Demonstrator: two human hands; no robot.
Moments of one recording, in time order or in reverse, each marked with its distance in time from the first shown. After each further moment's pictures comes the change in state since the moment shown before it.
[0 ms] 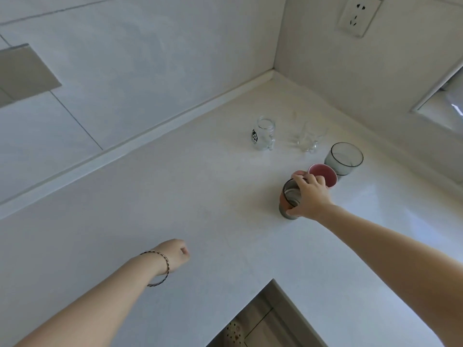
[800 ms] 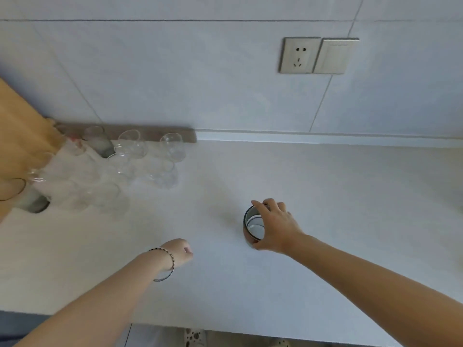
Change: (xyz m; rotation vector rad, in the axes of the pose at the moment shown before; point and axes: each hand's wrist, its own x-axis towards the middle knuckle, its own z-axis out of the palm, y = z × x) left_hand -0.205 -0.318 0.125 -0.509 0.154 -0.491; right_hand -0.201 -0.411 0.103 -0.130 -0.194 -0.963
